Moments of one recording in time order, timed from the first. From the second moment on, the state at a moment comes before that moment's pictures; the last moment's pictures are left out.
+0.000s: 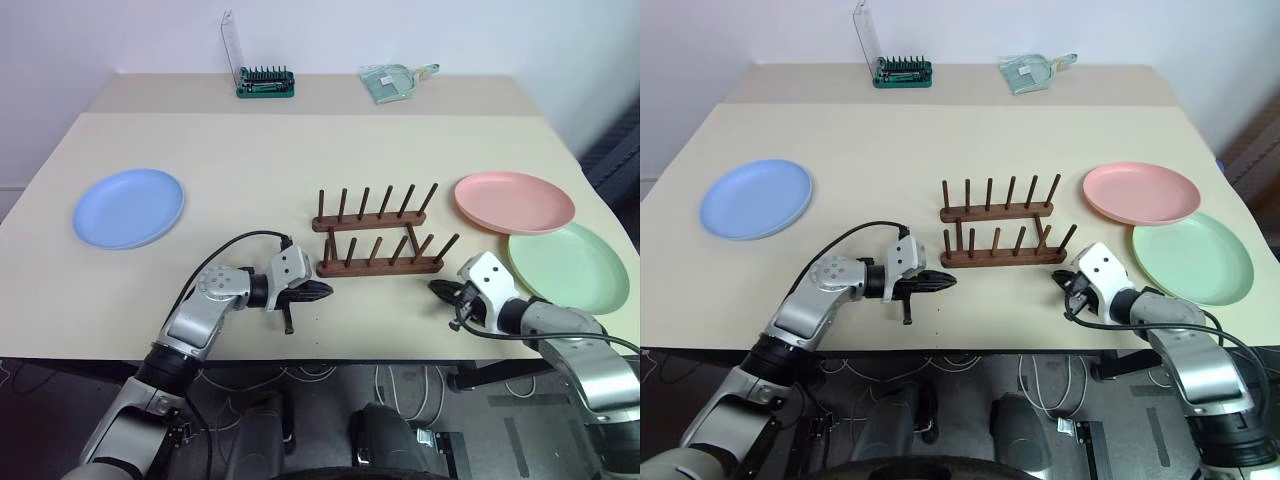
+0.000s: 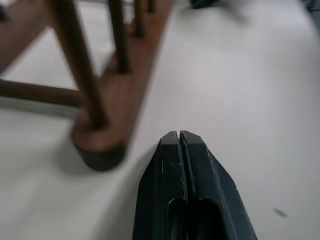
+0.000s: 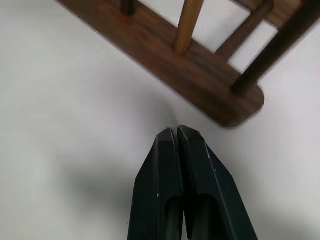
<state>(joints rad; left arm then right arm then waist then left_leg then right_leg) -0.41 0.39 -0.29 0.10 -0.08 0.22 -0.97 -0.05 -0.71 -0.03 -0.21 0.20 0.43 0.67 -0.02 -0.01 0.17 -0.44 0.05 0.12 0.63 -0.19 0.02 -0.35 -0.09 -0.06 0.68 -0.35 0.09</state>
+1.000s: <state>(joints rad) -0.48 0.36 -0.25 0.21 -0.05 0.20 -0.77 -0.22 -0.63 0.03 -0.01 0.10 0.30 0.67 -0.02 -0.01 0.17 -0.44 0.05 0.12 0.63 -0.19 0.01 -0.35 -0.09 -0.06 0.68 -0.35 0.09</state>
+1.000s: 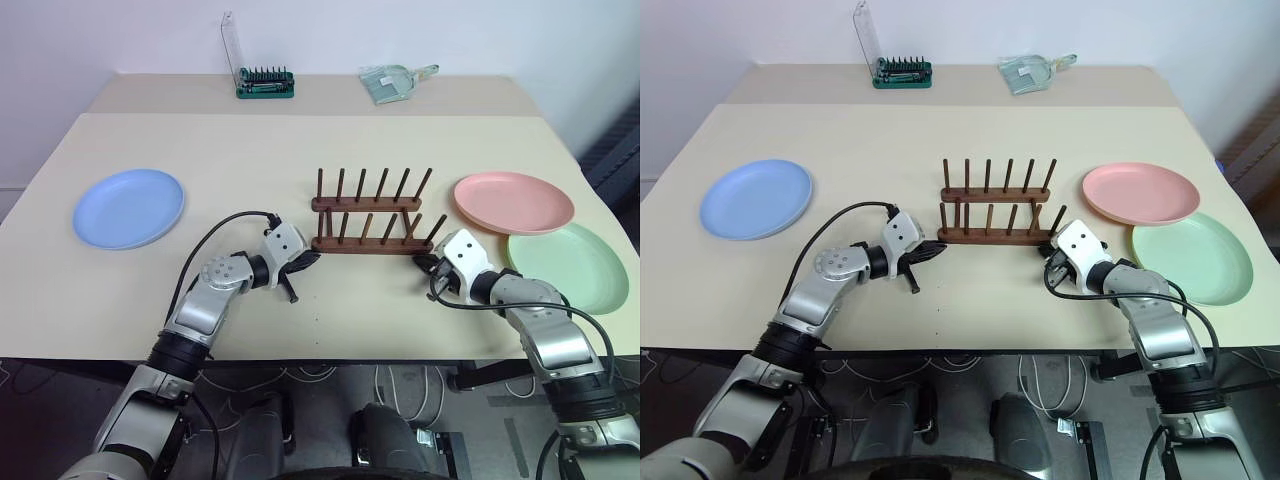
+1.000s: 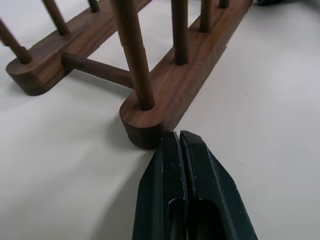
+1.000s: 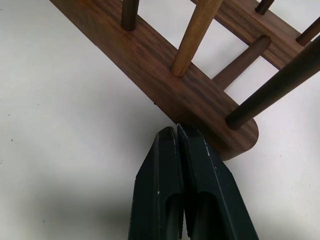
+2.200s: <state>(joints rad) -0.39 0.40 -0.21 -0.04 -0.29 0.27 -1.03 -0.64 -0.87 0.12 0.59 -0.11 0.16 0.80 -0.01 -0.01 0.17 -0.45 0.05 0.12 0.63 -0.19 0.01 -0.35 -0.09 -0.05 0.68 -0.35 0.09</state>
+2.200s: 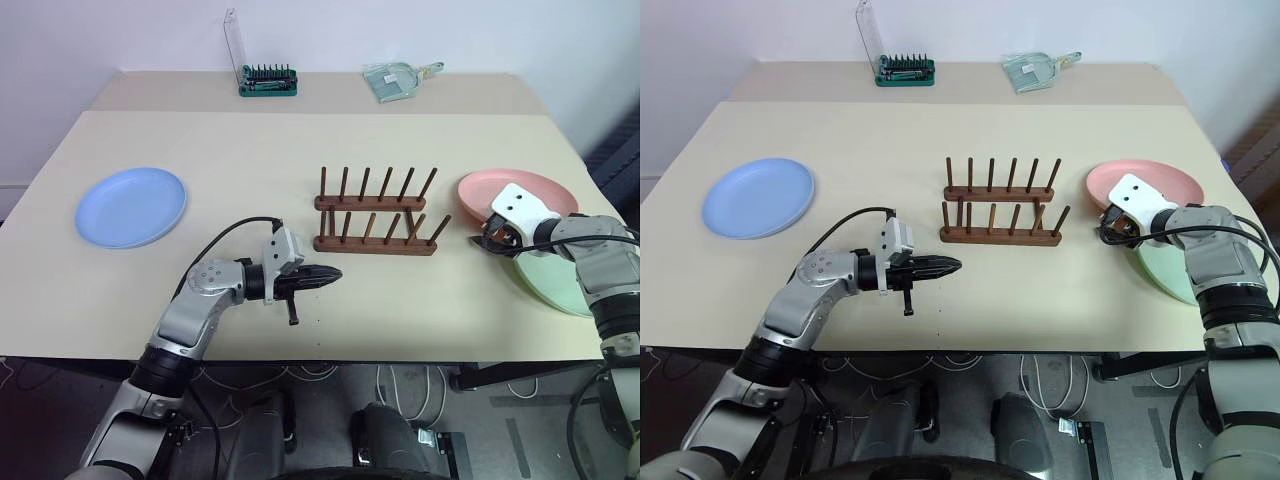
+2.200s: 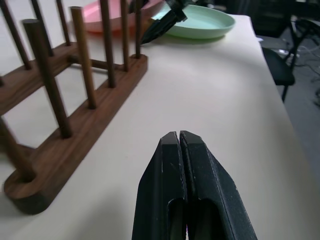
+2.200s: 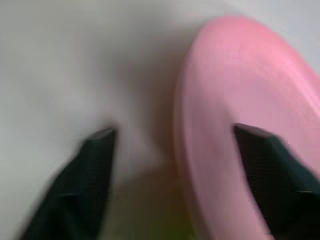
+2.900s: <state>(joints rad) -0.38 0.39 -0.21 -0.06 -0.31 0.27 -1.02 -0.52 -0.89 -0.12 0.12 -0.02 0.23 0.69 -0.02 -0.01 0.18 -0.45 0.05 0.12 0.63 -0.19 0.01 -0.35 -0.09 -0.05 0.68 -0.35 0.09</state>
